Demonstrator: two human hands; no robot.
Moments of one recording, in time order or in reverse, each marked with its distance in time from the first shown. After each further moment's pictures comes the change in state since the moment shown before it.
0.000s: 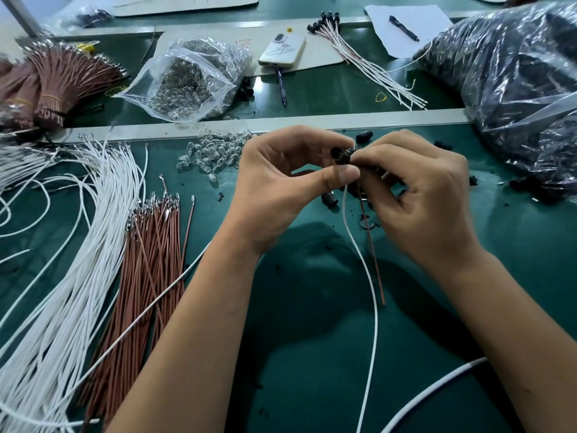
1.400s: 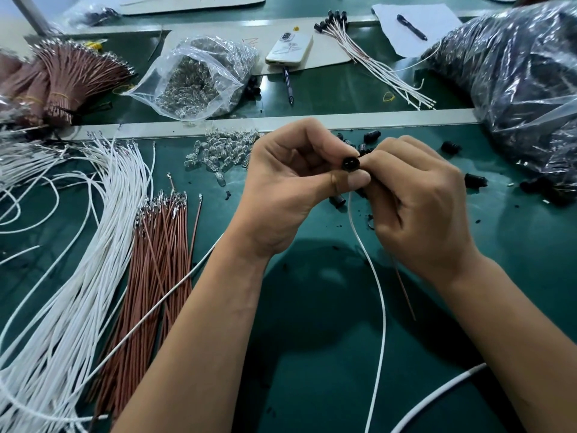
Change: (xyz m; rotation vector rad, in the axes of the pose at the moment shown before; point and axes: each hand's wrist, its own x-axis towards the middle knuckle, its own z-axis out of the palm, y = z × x) left_hand -0.003 0.003 0.005 -0.215 -0.069 0.002; right_hand -0.004 -0.007 0.009 -0.100 -0.047 -0.064
